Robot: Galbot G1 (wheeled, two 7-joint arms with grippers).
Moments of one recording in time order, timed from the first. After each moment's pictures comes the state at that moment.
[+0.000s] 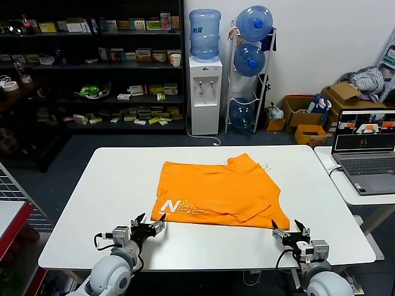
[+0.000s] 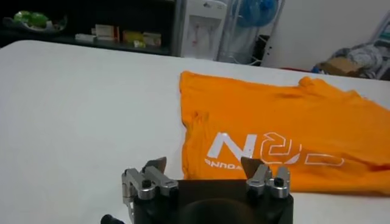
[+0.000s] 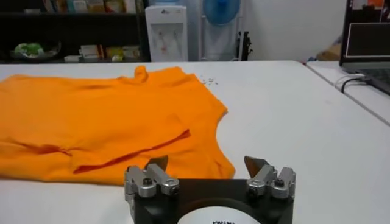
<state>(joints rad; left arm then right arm) 1.17 -1.01 -0.10 -1.77 -0.76 0.27 -0.32 -1.40 0.99 0.39 1.78 0.62 -0.25 0.22</state>
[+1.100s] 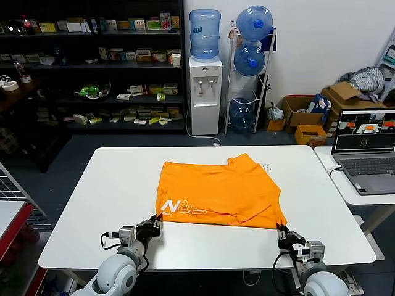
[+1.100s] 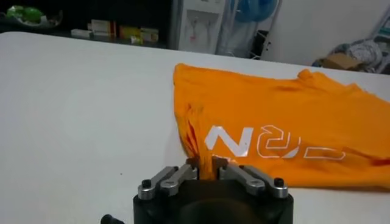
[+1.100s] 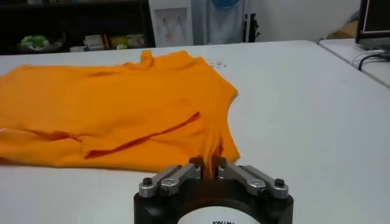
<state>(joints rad) 1.15 -1.03 -0.06 -1.73 -0.75 0.26 -0.33 -1.40 0.98 0.37 1.79 0.66 -0.28 0.22</state>
